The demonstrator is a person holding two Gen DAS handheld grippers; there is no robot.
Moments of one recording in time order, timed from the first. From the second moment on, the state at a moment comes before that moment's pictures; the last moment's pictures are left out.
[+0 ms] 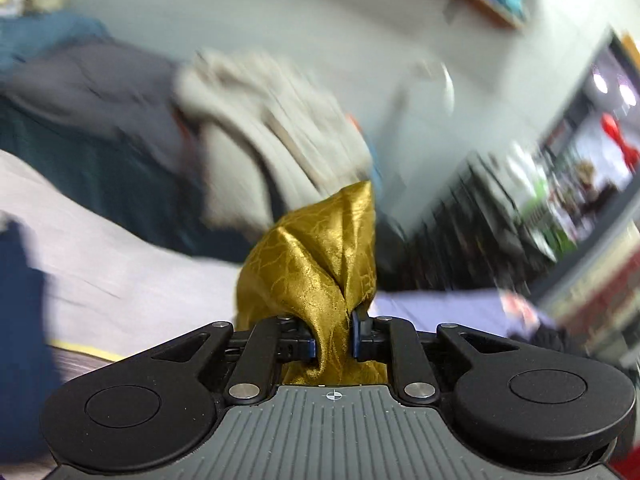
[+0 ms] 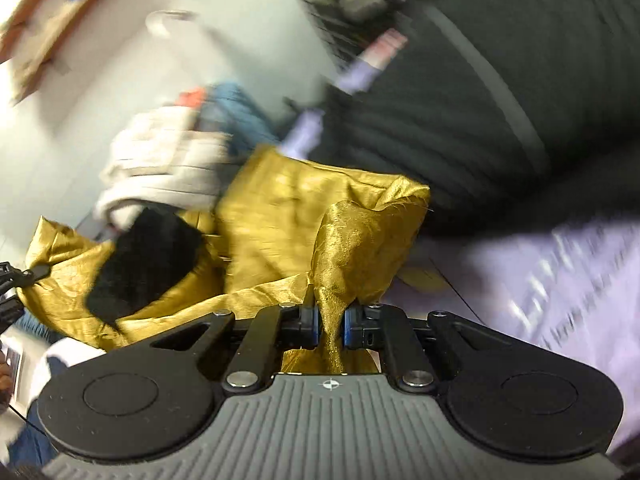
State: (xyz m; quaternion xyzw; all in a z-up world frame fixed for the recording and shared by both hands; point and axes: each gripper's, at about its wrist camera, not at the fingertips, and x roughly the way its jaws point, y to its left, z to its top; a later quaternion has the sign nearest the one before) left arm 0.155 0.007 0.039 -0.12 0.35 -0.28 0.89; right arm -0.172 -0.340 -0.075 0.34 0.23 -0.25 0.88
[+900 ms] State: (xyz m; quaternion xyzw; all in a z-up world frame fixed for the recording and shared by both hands) left arm 0.162 0.096 0.038 -0.12 0.37 -0.17 0.90; right arm -0.045 -0.338 0.060 0.35 0.14 -0.19 0.91
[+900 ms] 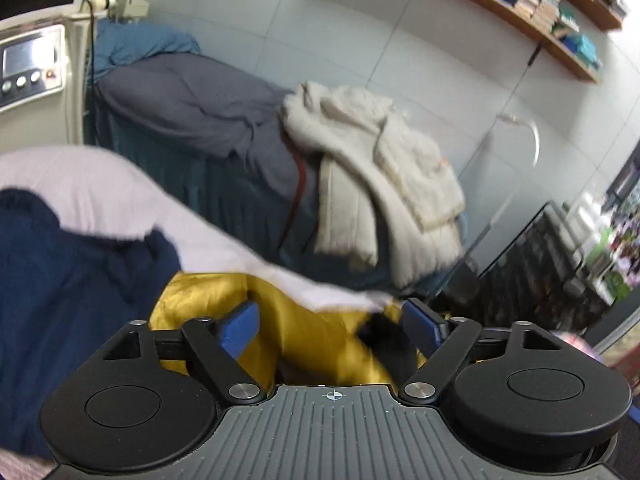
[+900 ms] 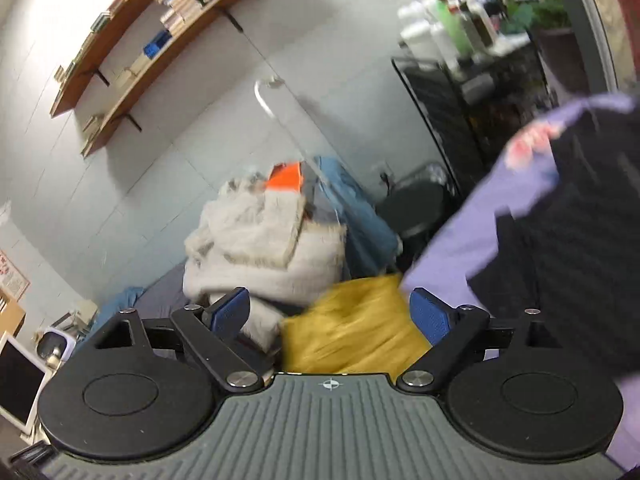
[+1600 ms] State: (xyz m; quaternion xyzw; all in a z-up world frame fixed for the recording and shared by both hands) left arm 0.050 0.115 -0.081 0.00 0.48 -0.13 0.87; right arm -0.103 -0.282 -0.132 0.46 0.39 -0.21 0.77
